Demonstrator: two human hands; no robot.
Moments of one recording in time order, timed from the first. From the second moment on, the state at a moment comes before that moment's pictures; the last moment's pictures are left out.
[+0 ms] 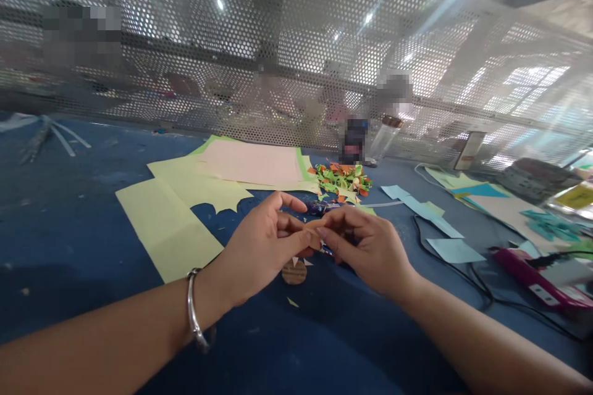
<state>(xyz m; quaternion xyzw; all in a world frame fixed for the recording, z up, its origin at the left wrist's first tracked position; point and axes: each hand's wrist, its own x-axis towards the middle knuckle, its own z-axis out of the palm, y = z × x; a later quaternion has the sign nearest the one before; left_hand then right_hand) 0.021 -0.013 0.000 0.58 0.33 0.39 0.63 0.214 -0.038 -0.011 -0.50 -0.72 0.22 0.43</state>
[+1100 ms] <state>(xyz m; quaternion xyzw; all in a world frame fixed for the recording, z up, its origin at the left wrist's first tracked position) 0.011 -0.016 0.006 0.83 0.26 0.37 0.32 0.217 -0.040 -0.002 -0.47 -0.72 0.26 0.44</state>
